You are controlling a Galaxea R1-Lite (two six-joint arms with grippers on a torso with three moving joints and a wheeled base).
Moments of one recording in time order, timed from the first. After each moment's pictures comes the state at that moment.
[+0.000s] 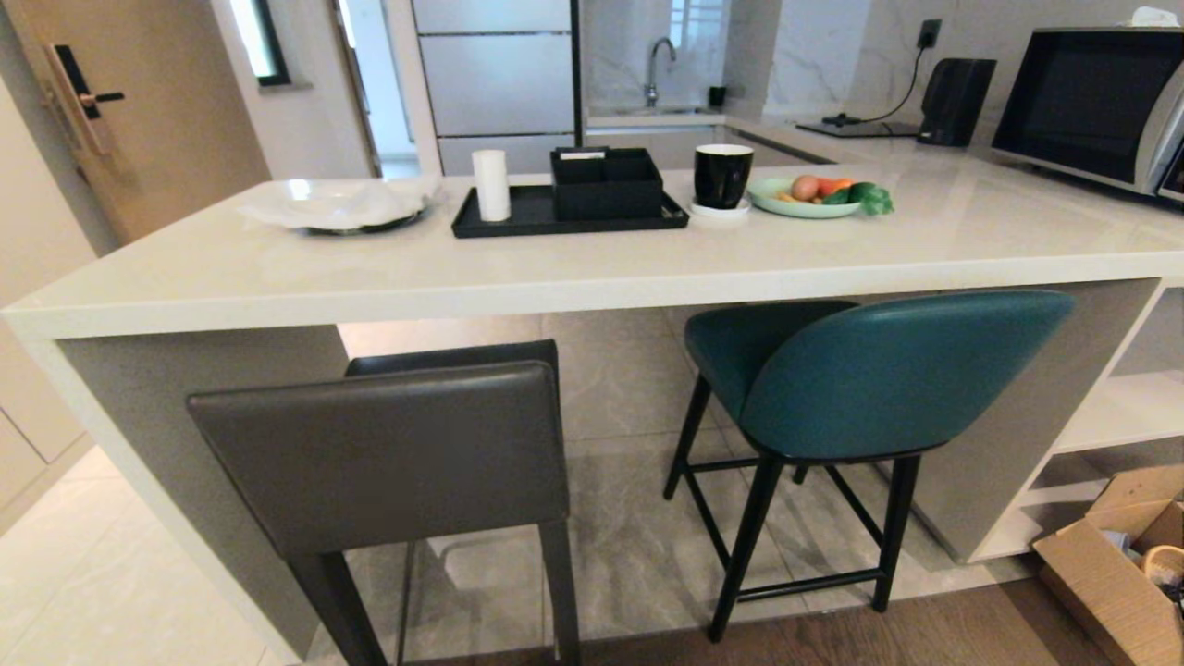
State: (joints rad) left arm 0.00 0.01 -0.14 0.16 0.01 -0.06; right arm 0.00 0.15 -0.12 0.00 0.04 0.03
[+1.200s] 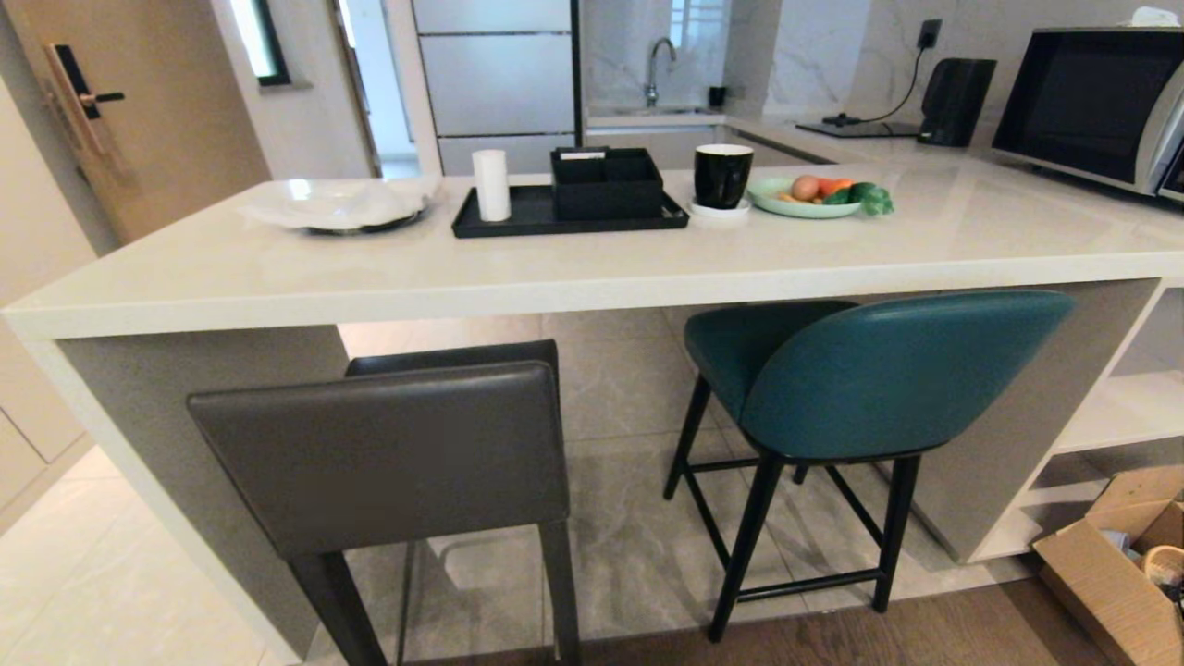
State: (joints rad) left arm 0.00 0.00 -0.12 0.16 -0.01 -0.06; right arm 0.00 0.11 -0.08 0.00 0.05 0.03
